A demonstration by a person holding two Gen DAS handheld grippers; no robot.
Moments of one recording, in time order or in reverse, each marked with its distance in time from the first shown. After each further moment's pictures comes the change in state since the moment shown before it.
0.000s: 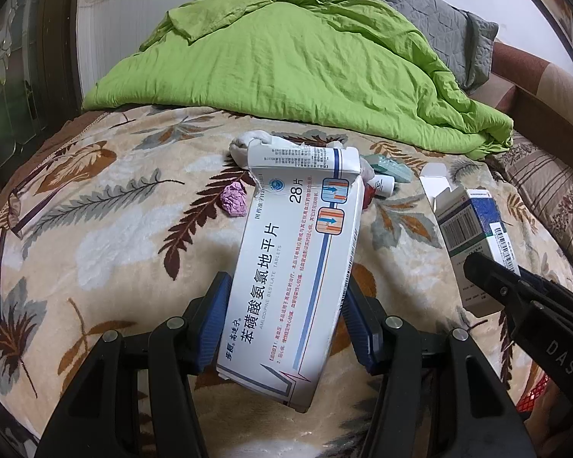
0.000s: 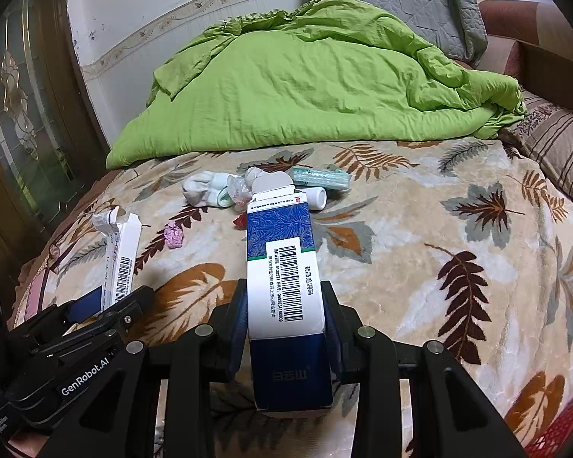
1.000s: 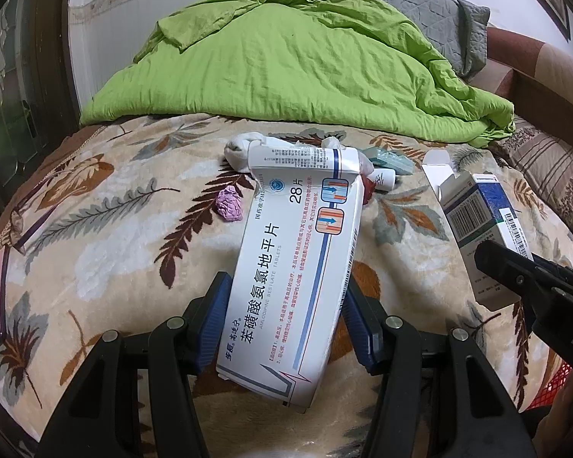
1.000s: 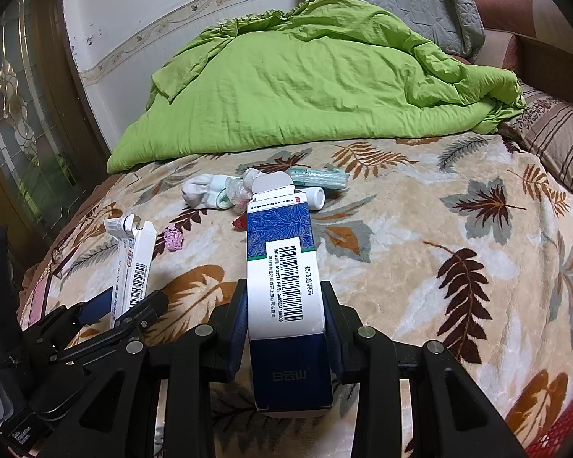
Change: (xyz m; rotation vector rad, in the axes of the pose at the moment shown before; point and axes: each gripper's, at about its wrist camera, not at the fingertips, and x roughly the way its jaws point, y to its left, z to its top) left arm 0.008 -0.012 -0.001 0.059 -0.010 0.034; right arm 0.002 -0.002 0.001 0.019 -0.001 0.013
